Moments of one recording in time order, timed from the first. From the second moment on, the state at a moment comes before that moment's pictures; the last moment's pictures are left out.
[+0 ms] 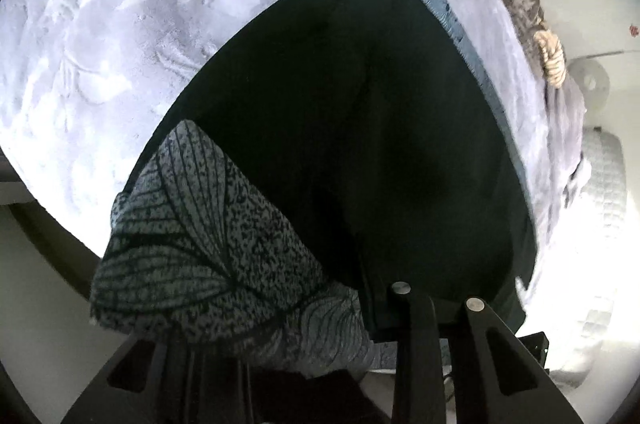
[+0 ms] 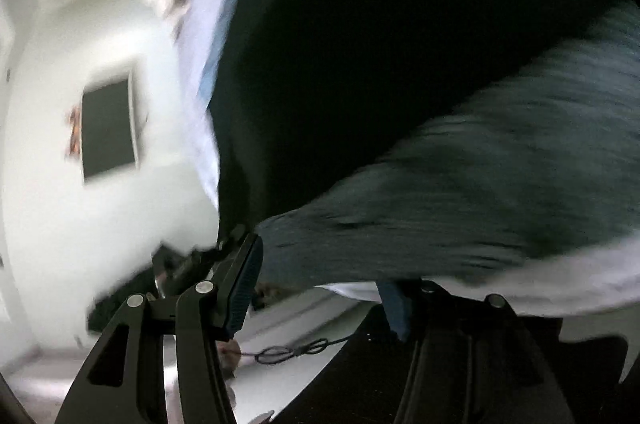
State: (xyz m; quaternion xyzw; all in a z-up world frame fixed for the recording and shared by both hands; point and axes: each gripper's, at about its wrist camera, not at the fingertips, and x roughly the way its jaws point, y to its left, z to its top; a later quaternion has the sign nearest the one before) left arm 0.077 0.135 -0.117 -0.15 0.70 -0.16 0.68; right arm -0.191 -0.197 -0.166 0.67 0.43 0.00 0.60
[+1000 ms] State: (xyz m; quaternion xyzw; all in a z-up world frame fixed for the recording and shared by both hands) left arm 0.294 -0.030 -0.132 -0.03 0.64 -0.20 0.74; right arm 0.034 -0.373 -0.144 0.51 0.45 -0.10 0.72
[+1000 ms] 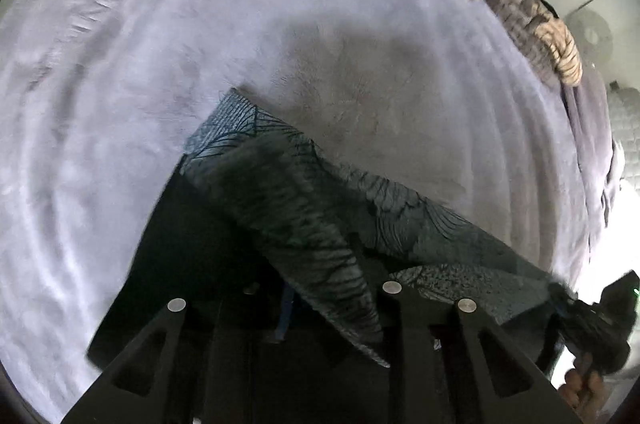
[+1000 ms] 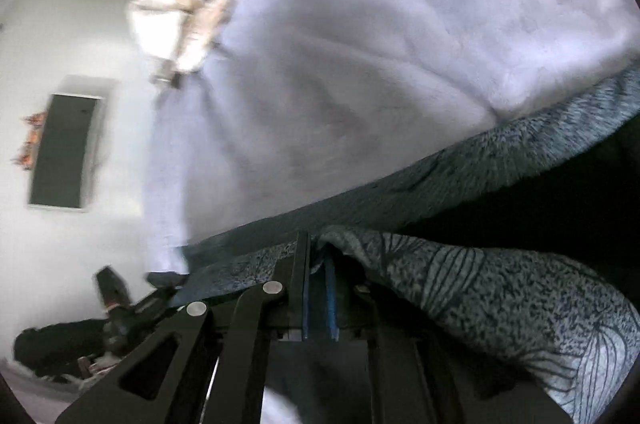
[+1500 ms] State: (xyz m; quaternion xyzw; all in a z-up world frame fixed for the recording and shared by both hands) left arm 0.285 0.010 -0.078 0.05 0.61 -0.22 0.76; right arm 0.069 -0.301 -0.102 0.44 0.49 -0.01 0.75
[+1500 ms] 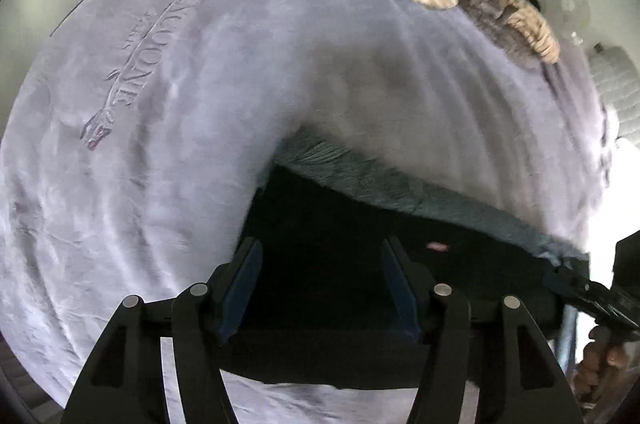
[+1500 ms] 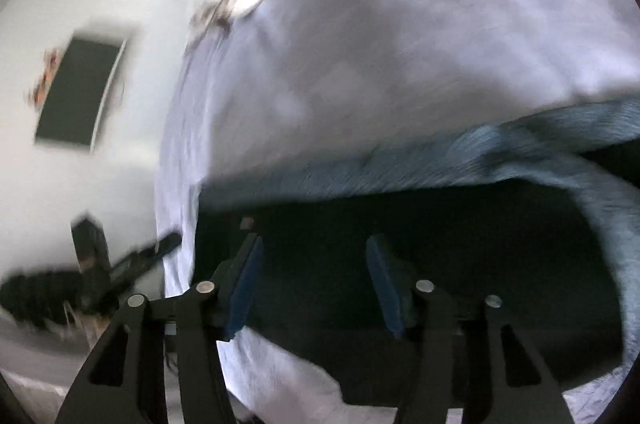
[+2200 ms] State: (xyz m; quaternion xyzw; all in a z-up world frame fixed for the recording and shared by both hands) left arm 0.210 -0.033 -0.073 0.21 0.57 -0.27 0.75; right arm 0.013 -0.344 -0.084 0.47 0.46 -0.15 0.74
